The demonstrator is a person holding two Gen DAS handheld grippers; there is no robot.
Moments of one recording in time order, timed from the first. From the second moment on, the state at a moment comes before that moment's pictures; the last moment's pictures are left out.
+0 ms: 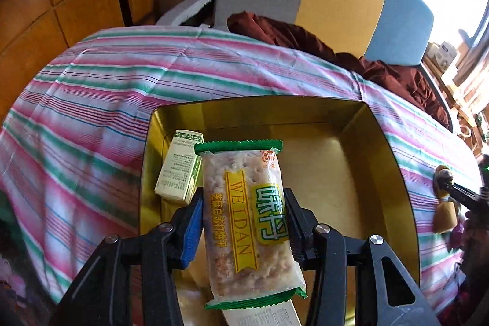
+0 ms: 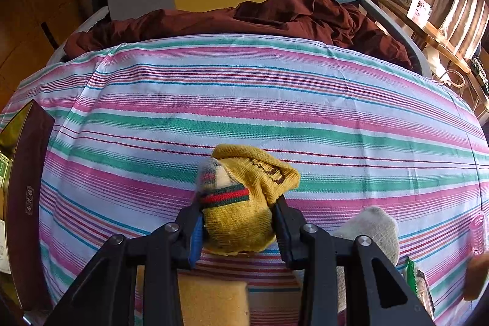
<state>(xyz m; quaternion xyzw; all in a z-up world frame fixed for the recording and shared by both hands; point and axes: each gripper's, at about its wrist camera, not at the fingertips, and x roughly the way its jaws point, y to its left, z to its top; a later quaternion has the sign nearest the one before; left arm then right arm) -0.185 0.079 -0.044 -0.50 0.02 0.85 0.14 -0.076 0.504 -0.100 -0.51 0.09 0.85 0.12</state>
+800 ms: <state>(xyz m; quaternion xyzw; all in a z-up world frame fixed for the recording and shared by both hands) -0.163 0.042 -0.027 -0.45 0.00 0.89 0.05 -0.079 0.495 -0.102 -0.51 0.06 0.85 0.12</state>
